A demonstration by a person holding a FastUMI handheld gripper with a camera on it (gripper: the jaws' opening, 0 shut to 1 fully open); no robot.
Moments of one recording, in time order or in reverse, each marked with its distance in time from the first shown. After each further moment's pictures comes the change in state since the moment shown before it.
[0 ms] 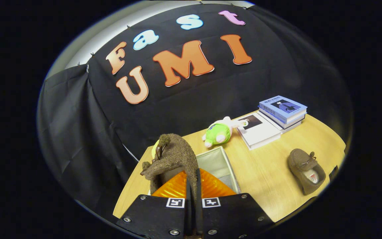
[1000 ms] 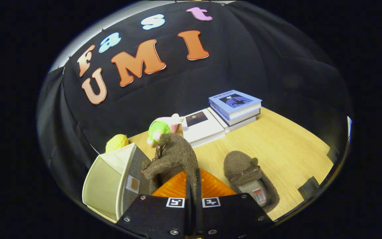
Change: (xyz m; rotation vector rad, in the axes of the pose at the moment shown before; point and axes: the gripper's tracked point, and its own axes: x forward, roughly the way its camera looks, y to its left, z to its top) arm -0.027 -0.196 0.016 0.019 -0.015 -0.228
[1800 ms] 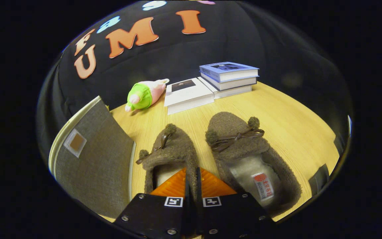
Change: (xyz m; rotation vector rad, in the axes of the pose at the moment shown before) arm 0.057 -0.062 -0.112 -0.016 0.205 -0.065
